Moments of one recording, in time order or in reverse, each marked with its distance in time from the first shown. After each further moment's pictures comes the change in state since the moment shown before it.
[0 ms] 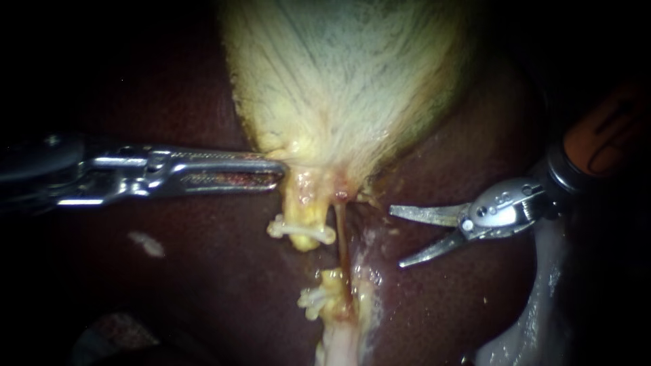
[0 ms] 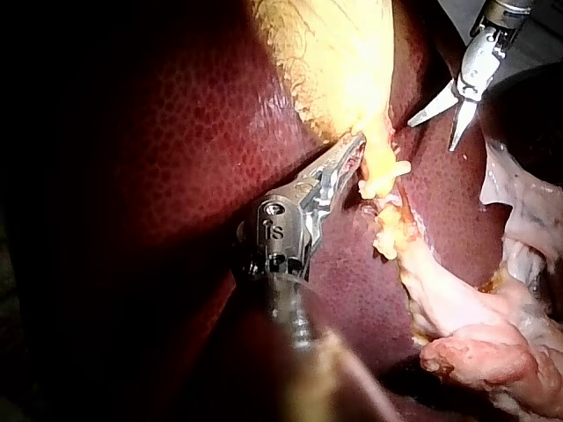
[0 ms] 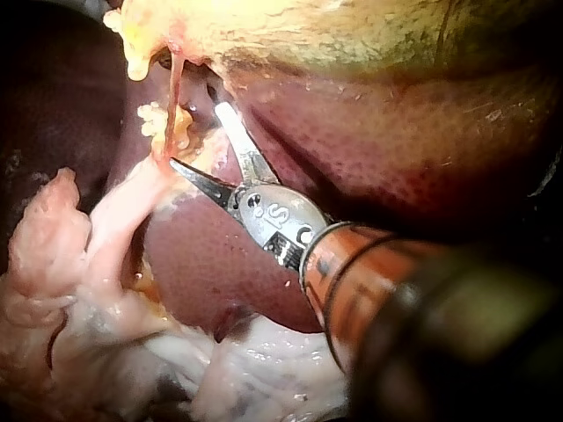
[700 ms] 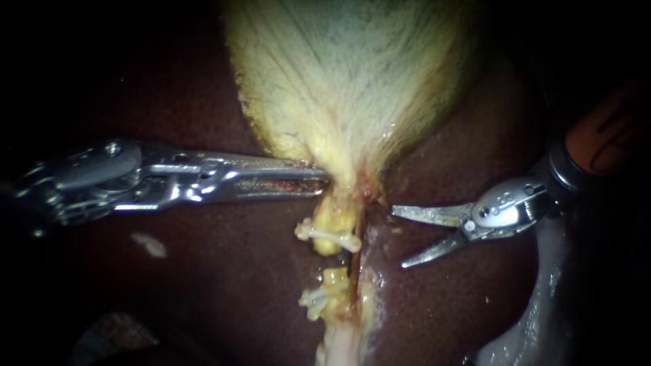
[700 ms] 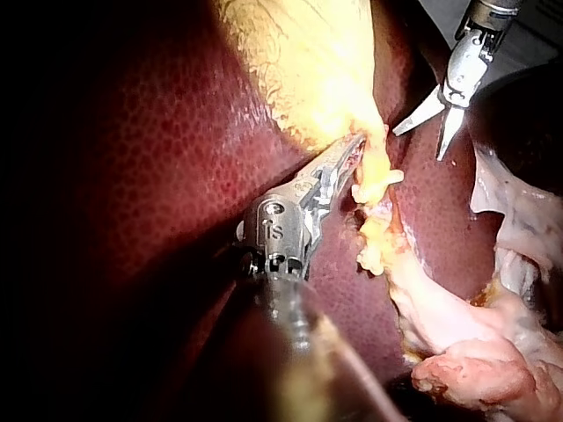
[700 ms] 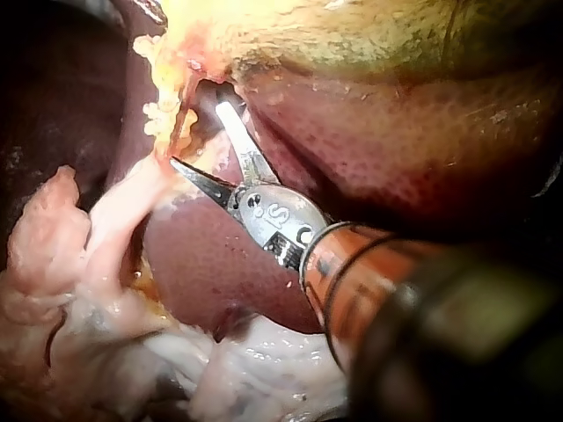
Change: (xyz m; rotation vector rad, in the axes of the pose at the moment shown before) right arm 0.000 0.000 0.000 0.000 0.000 -0.005; left arm 0.003 -0.001 0.006 0.014 0.010 0.016
